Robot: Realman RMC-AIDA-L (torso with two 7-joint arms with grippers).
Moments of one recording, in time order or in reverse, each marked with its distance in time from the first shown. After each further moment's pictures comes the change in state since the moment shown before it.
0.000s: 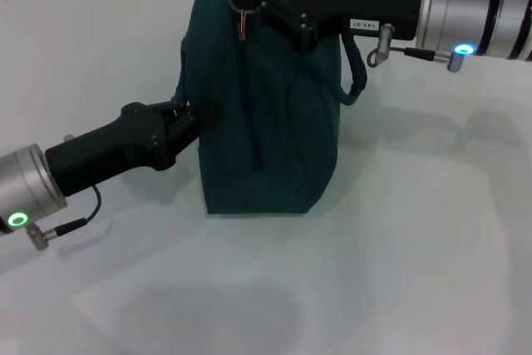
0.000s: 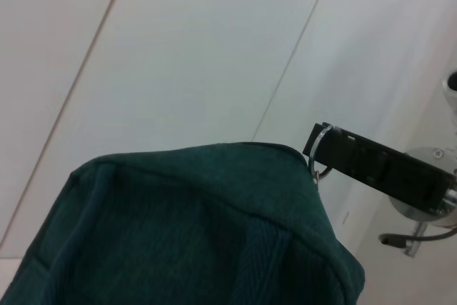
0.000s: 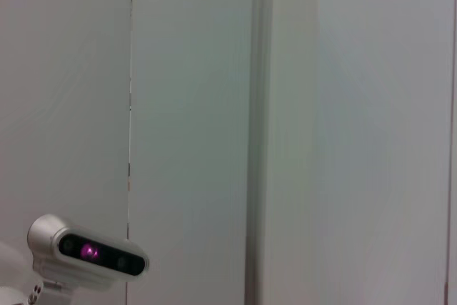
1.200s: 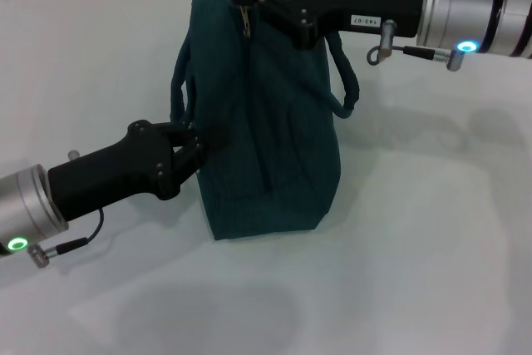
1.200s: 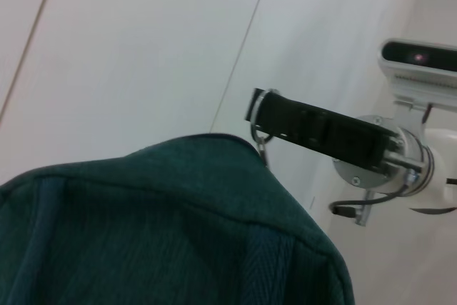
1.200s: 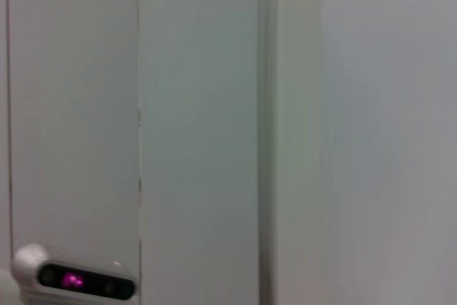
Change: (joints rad) left arm 0.014 0.003 0.015 -0.030 0.014 0.070 0.111; right arm 0.012 0.001 0.024 0.019 0.002 -0.046 0.013
